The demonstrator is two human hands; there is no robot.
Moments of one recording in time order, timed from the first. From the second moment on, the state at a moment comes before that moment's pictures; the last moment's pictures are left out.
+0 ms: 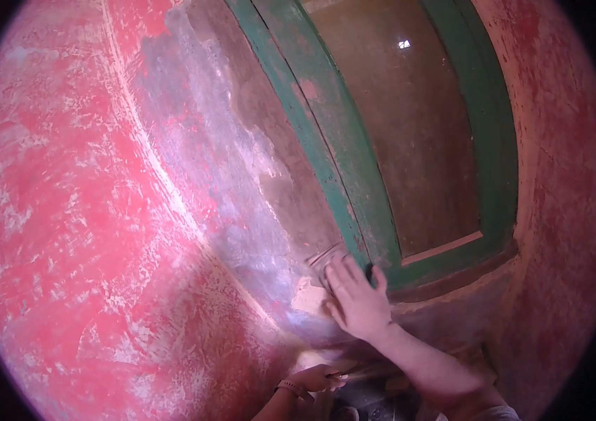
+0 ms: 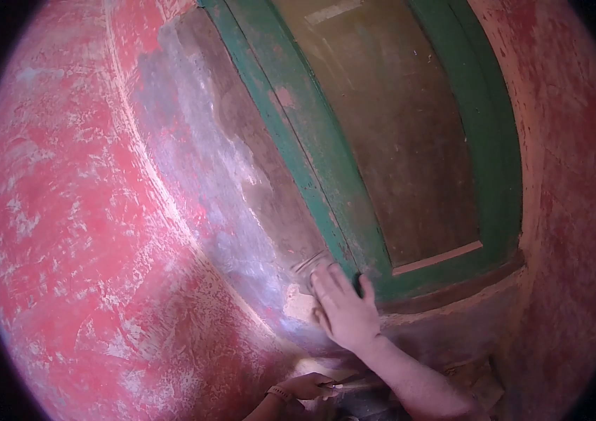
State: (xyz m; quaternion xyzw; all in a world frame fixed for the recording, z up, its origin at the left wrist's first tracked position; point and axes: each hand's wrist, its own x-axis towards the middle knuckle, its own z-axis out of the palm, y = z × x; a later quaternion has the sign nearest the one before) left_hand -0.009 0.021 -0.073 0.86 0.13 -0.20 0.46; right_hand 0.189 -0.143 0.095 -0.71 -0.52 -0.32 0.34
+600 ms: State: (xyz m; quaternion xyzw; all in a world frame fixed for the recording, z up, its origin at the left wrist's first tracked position) left_hand -0.018 0.031 -0.088 0.85 0.13 -0.18 0.48; right_hand 0.171 -0.113 0.026 -0.69 -0.59 -0.37 0.20
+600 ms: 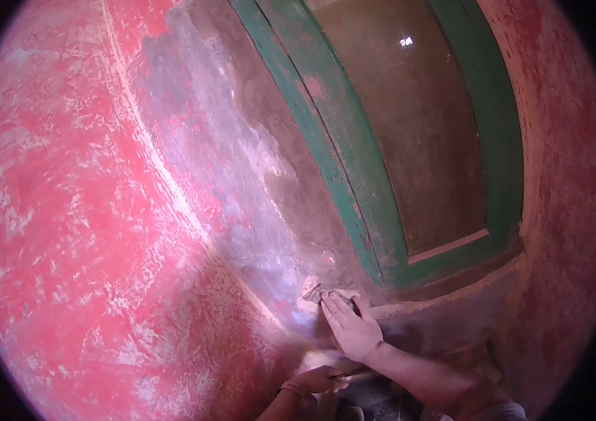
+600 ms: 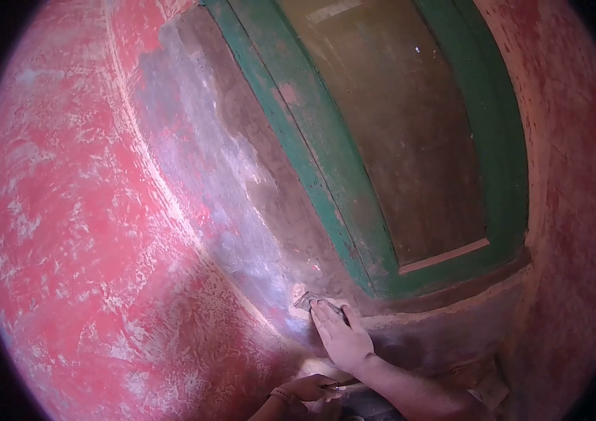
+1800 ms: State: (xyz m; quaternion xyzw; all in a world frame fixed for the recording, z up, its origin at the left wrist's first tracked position) left_hand -0.013 0.027 -0.078 0.86 0.12 -0.20 0.46; right_hand 0.172 -0.122 0.072 -0.68 -0.55 -0.34 0.34
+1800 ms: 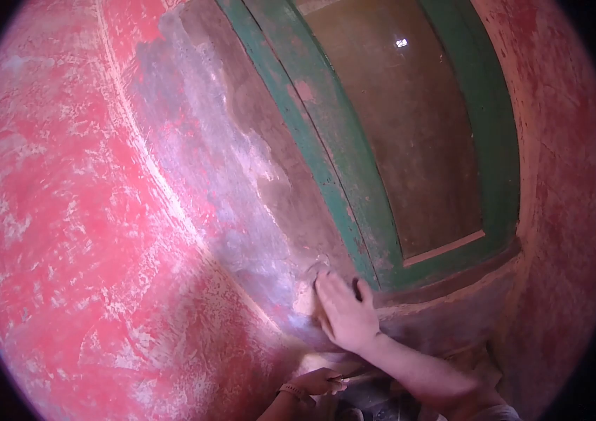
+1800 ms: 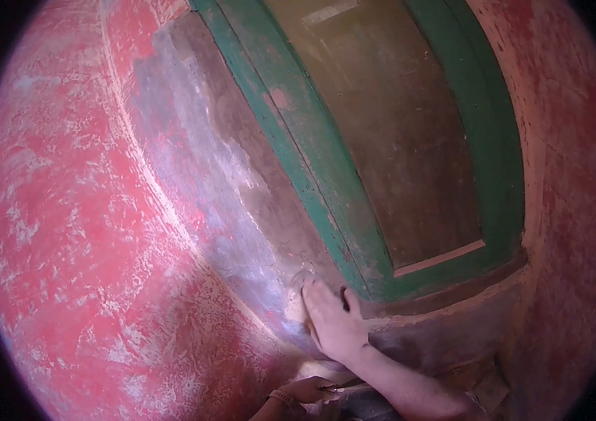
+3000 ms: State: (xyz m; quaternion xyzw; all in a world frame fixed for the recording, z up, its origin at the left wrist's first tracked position) left_hand -0.012 0.015 -0.060 0.86 0.13 -0.21 0.44; right_hand 0.184 -0.137 0.064 -0.74 -0.49 -0.36 0.30
